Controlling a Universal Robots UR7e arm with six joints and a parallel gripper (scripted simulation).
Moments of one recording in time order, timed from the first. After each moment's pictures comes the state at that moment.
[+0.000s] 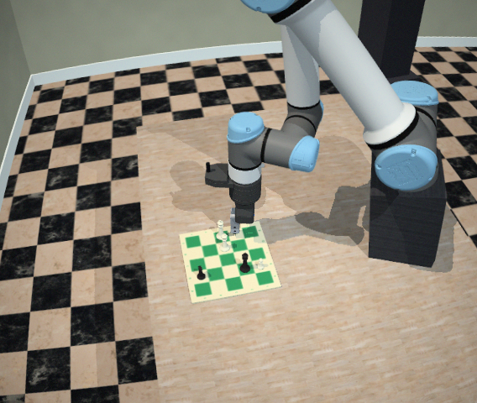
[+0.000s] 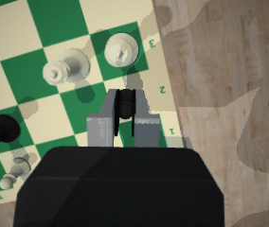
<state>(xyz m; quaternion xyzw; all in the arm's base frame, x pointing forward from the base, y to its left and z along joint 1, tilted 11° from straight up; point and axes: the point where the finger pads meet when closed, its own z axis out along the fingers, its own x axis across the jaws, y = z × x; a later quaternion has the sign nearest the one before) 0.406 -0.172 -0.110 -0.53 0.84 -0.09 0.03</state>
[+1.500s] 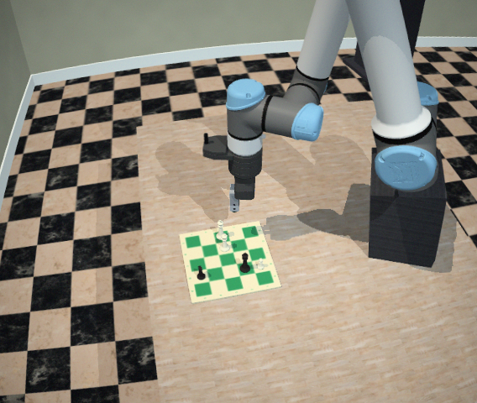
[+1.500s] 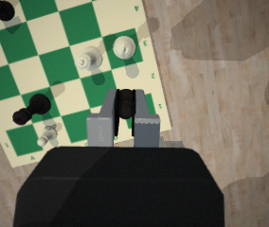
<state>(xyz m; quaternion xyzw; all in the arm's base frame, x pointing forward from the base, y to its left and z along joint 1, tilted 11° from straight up) 0.394 -0.163 -0.030 -0.53 0.84 -0.09 0.03</state>
